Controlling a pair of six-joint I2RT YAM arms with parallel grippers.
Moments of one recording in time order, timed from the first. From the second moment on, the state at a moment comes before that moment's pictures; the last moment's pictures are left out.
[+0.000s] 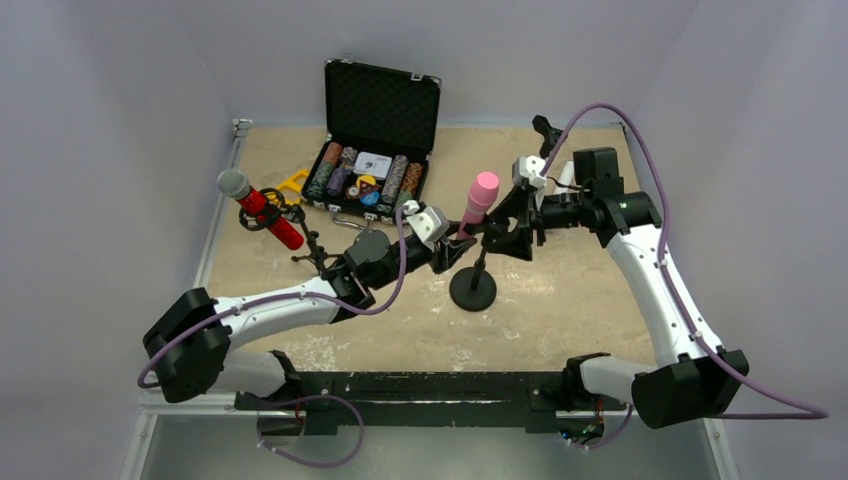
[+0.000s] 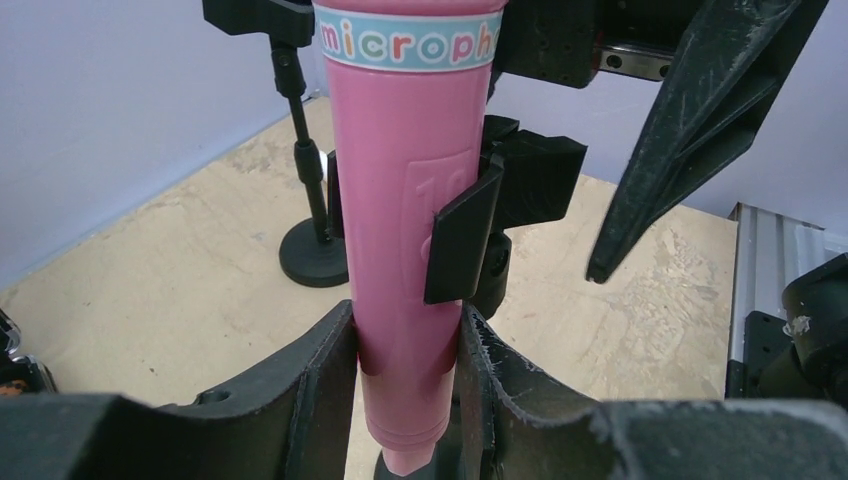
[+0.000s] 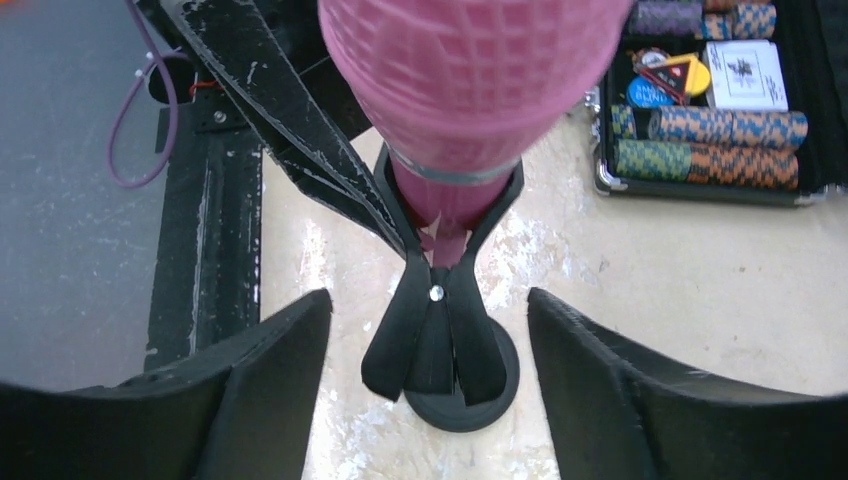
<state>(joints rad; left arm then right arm) -0.94 1.33 0.73 0.70 0.09 -0.02 0.19 1.22 1.27 -0.88 -1.11 -0.70</state>
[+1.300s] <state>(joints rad) -0.96 0.55 0.62 0.00 -0.11 -0.13 0.03 0.88 0.97 -0.70 -1.20 -0.64</state>
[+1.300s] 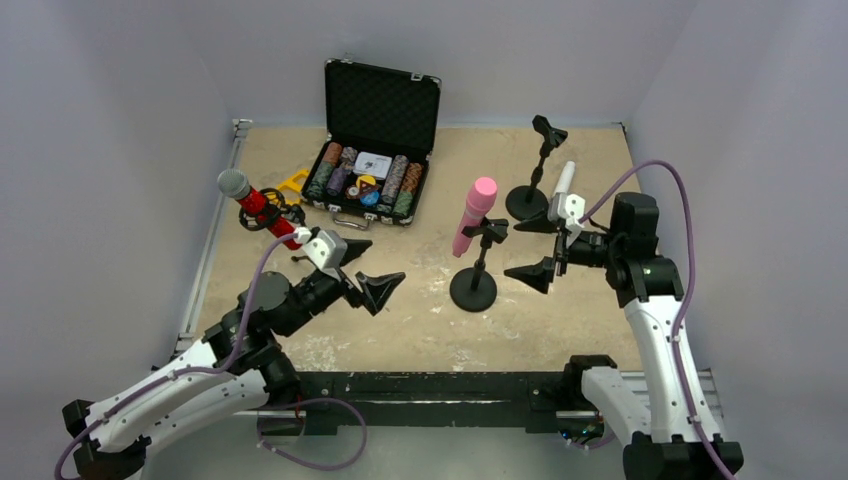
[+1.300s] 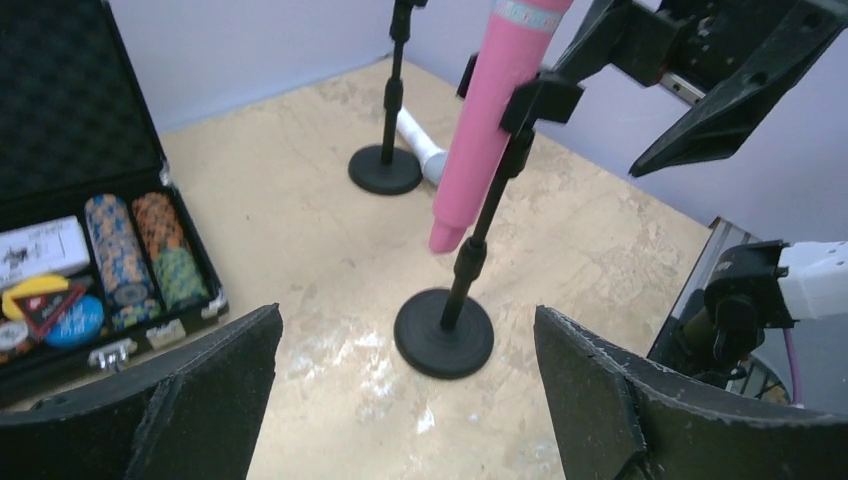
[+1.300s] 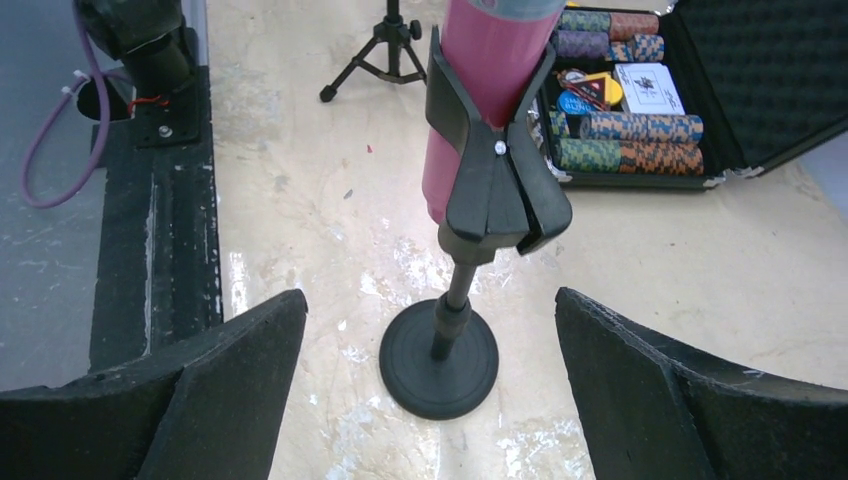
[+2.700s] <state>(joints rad) -1.21 0.75 0.70 -0.35 -0.26 -0.36 -0.11 0.73 0.70 -0.51 -1.21 -0.54</state>
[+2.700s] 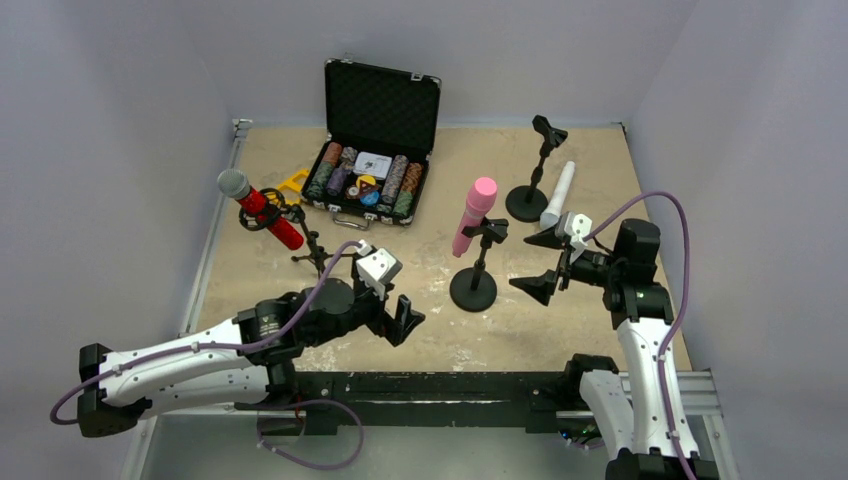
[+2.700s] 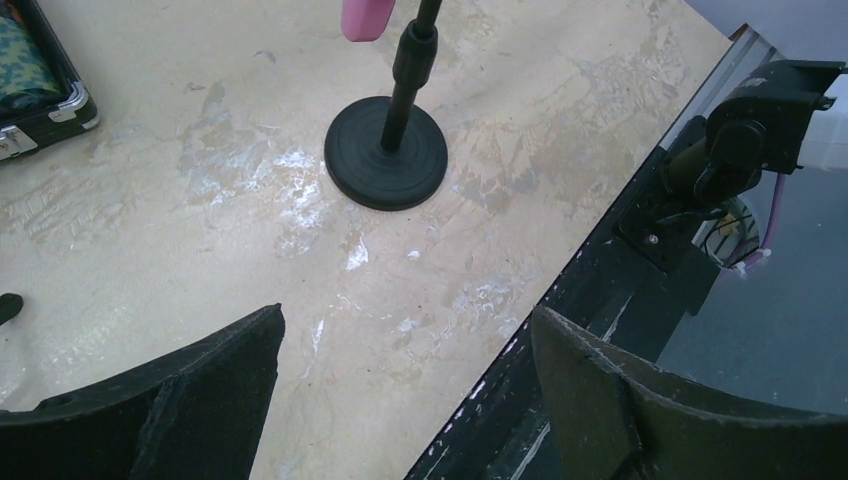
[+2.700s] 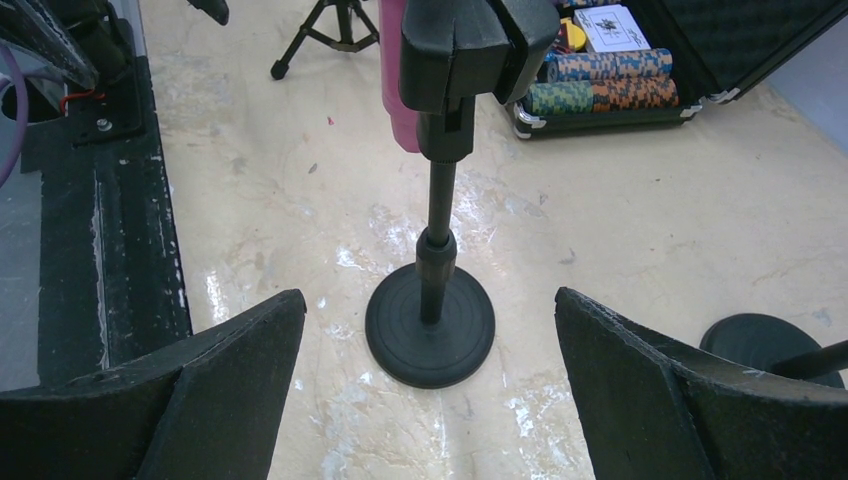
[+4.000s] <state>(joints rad) -1.35 1.00 0.64 0.02 -0.33 -0.35 -0.11 0.73 0.70 -0.50 -1.22 -0.57</state>
